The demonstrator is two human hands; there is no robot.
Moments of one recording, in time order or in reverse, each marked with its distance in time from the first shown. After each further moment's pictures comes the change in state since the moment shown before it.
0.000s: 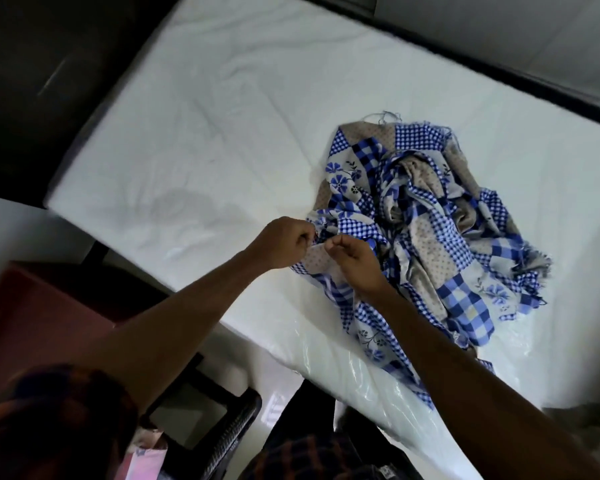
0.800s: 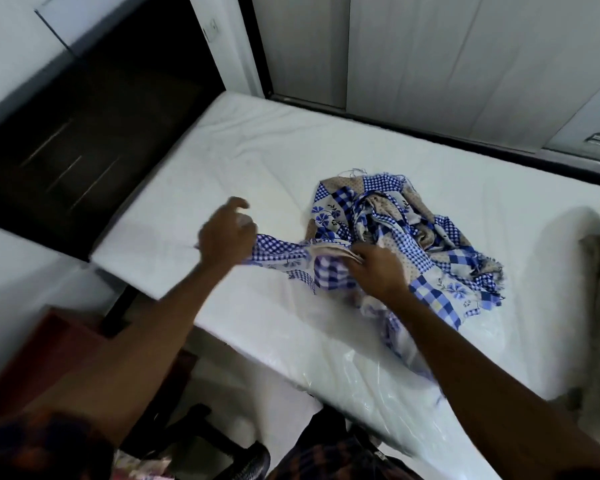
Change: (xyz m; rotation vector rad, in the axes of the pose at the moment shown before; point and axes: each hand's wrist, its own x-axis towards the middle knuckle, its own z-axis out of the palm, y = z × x) left_hand -0.088 0.090 -0.106 0.174 0.598 -0.334; right_hand -0.110 -0.074 -0.064 -0.695 0.231 -0.199
